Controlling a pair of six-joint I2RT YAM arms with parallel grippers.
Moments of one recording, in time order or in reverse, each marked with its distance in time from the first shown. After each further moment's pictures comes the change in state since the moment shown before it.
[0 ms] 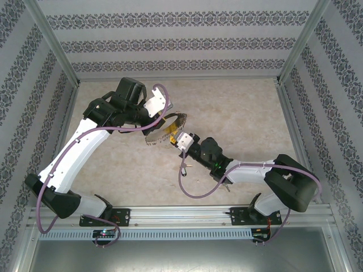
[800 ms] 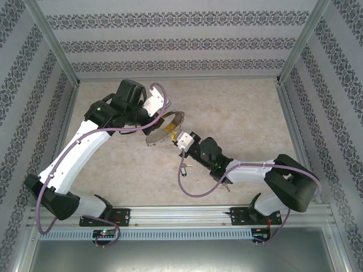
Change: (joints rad) left arm 0.015 -0.019 -0.075 0.073 -0.051 -0.143; right arm 0.001 -0.015 -0.002 -0.042 0.029 0.006
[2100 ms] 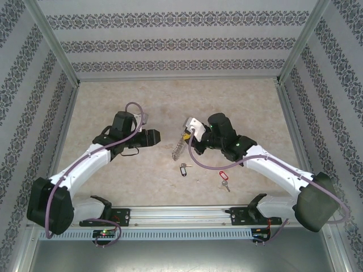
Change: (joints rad) left arm 0.164 -0.172 -0.763 0.668 0.123 -0.743; right arm -0.215 -0.207 0.350 -1.052 -0.397 0.065
